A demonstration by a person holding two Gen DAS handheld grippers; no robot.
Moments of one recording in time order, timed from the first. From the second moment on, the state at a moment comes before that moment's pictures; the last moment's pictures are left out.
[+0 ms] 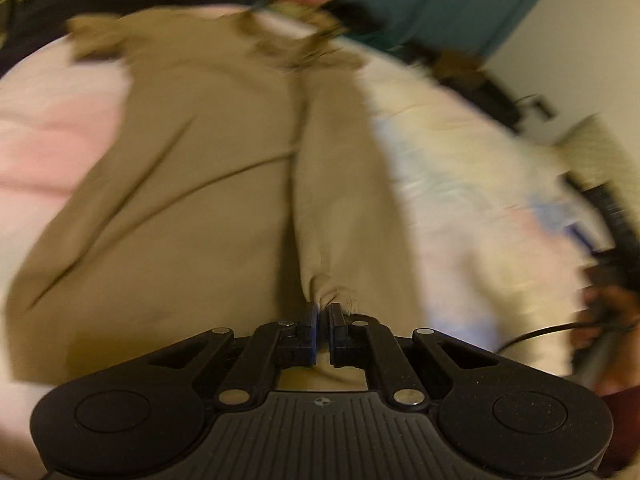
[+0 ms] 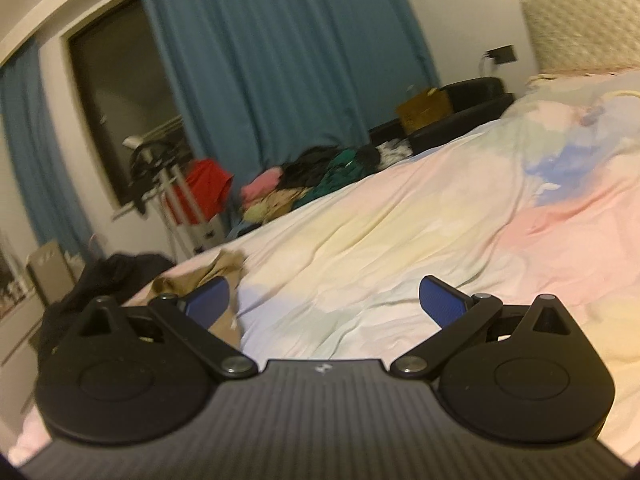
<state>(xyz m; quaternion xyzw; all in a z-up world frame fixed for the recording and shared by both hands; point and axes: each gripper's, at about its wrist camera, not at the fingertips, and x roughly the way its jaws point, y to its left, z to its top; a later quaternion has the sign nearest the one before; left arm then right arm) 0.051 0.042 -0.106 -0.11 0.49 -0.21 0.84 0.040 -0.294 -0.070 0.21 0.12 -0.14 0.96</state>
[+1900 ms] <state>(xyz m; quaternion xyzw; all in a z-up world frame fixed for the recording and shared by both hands) 0.009 -0.018 0.025 -0.01 0.25 -0.17 0.95 0.014 -0.198 -0.032 0.11 0.12 -0.02 0.99</state>
